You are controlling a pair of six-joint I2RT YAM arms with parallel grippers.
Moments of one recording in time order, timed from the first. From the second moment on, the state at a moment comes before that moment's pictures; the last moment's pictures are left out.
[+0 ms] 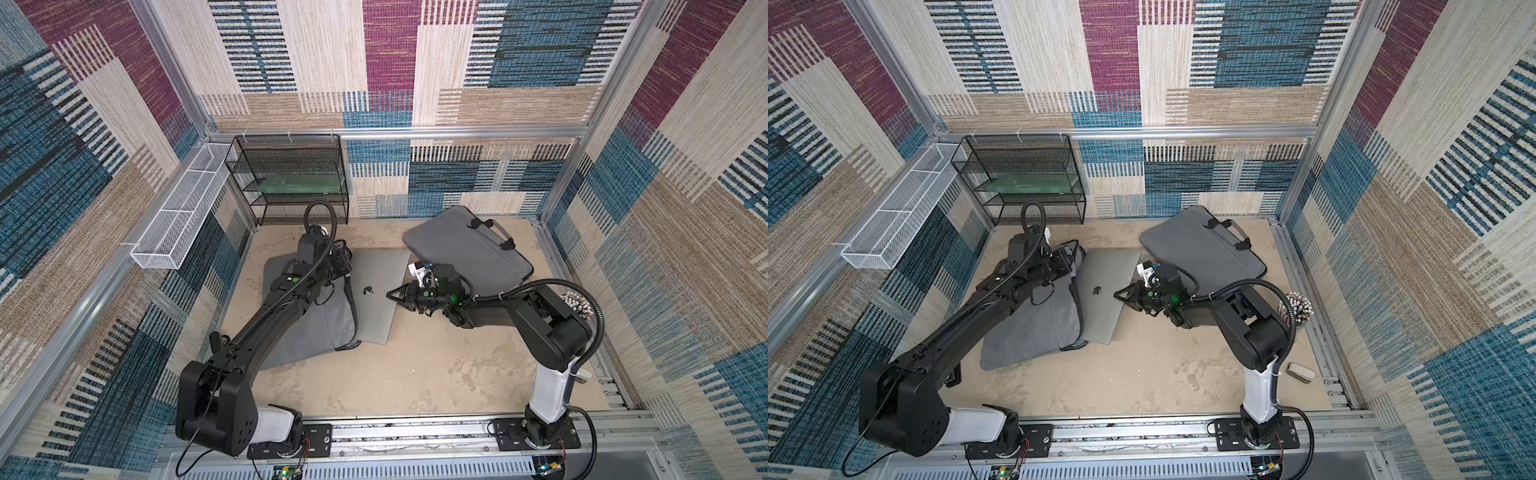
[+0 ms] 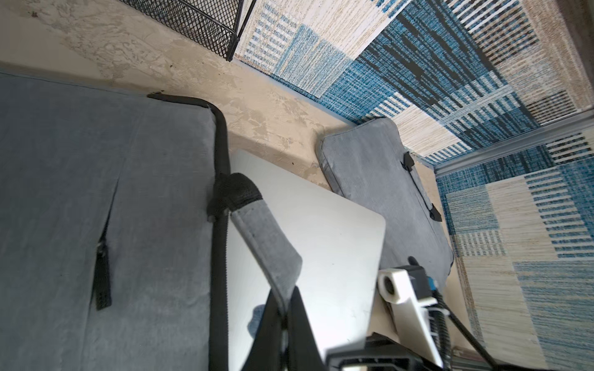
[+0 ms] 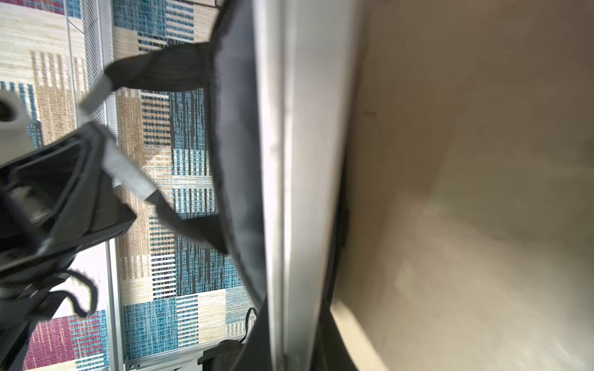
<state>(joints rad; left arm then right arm) -0.26 1.40 1.09 -0.26 0.11 -0.60 0.56 1.86 0.88 0.61 -0.68 1.13</state>
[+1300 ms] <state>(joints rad) -0.32 1.95 1.54 -0.72 0.07 0.38 0.31 1.48 0.66 0.32 -0.59 0.97</state>
